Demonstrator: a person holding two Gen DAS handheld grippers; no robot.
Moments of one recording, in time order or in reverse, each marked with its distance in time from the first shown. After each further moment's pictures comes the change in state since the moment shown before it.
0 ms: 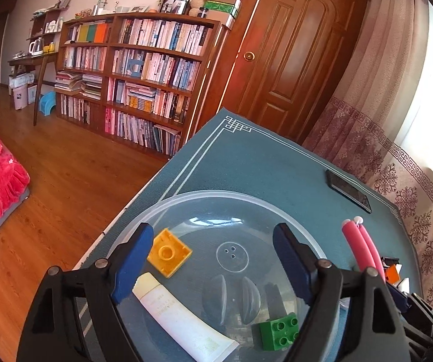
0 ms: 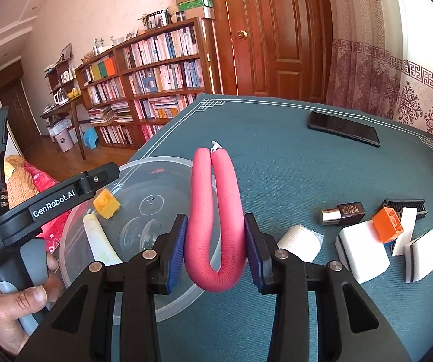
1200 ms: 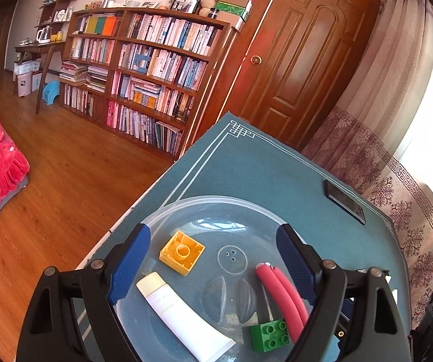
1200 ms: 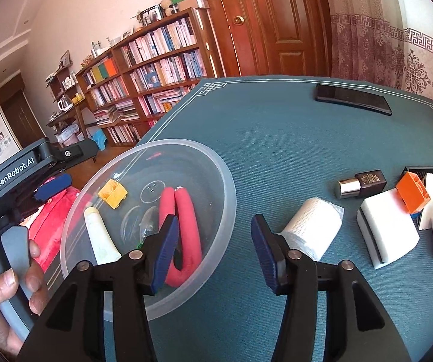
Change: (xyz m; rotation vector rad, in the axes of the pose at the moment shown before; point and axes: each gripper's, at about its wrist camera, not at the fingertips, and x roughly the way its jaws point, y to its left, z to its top) left arm -0.008 0.007 0.007 -0.056 0.010 -0.018; right arm 0.013 -0.013 -0.020 0.086 0.035 0.064
